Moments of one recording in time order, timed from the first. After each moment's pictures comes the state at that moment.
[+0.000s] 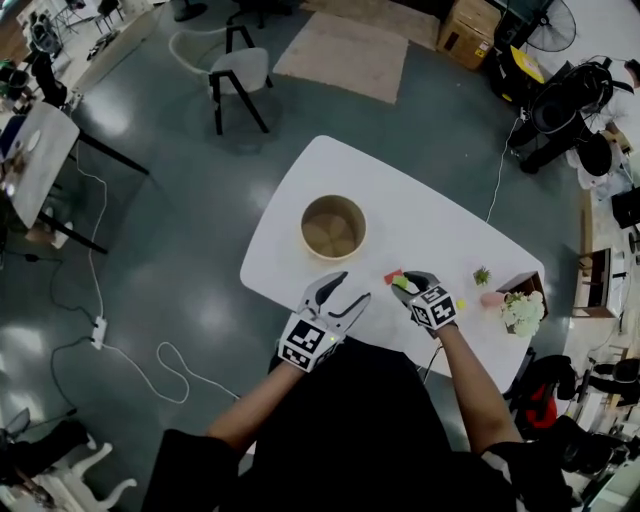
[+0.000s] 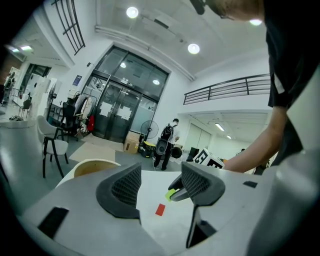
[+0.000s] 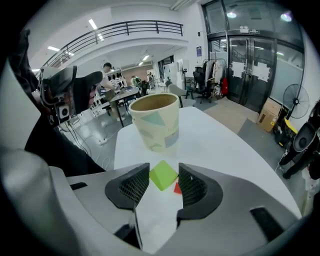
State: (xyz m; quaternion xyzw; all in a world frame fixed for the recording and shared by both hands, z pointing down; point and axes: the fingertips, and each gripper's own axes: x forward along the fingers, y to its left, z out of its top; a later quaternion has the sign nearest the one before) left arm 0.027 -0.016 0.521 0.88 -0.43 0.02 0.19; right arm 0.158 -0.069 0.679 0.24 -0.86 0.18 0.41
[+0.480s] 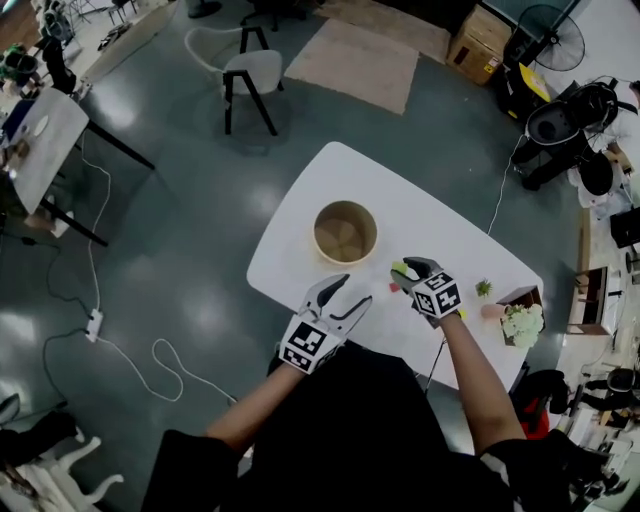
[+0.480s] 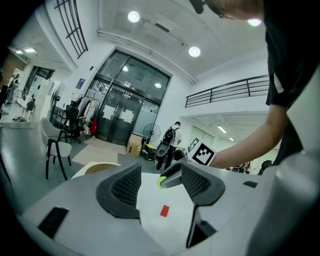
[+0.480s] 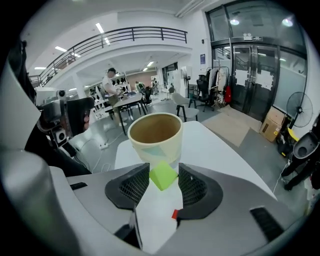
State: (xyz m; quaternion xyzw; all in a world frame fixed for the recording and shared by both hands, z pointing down) left arm -0.001 -0.013 0.518 0.87 -0.45 0.00 0.18; right arm 0.100 -0.110 0.634 0.23 -0.88 0.16 0.39
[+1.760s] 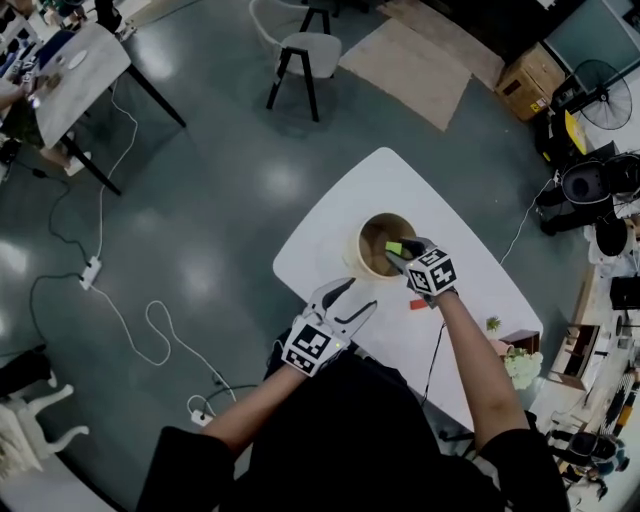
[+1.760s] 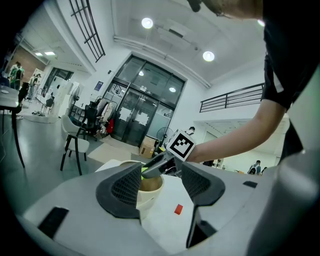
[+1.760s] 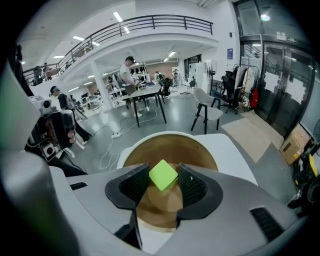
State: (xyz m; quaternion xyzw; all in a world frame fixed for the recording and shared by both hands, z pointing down) left arm -0.087 -0.005 0.528 0.83 -0.51 -0.03 0.22; right arm -0.056 -0.150 0.641 0.11 -0.88 0.12 0.44
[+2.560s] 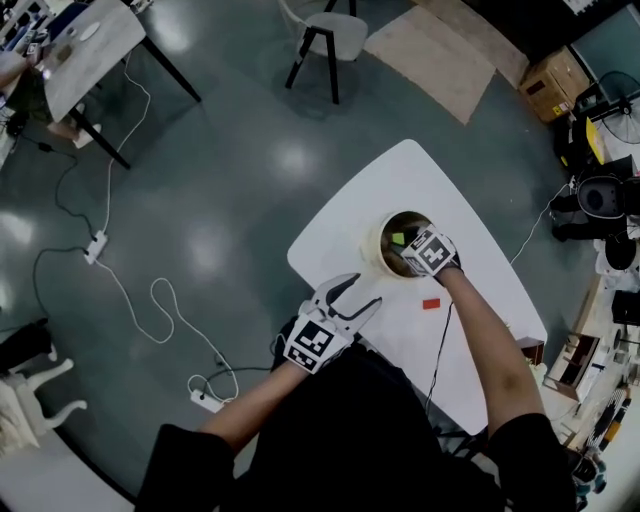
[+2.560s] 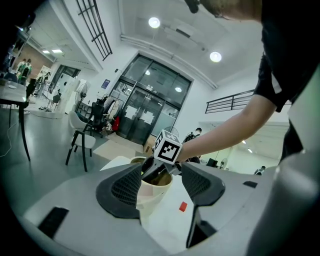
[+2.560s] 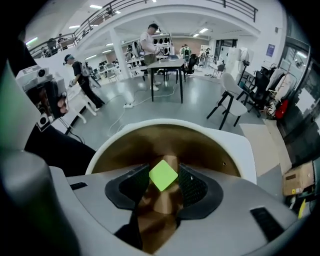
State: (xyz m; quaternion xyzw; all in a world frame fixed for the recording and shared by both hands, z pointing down) left arm -0.115 -0.005 0.542 0.81 -0.53 -0.03 0.24; right arm -0.093 -0.154 0.700 -0.01 -0.82 0.04 0.56
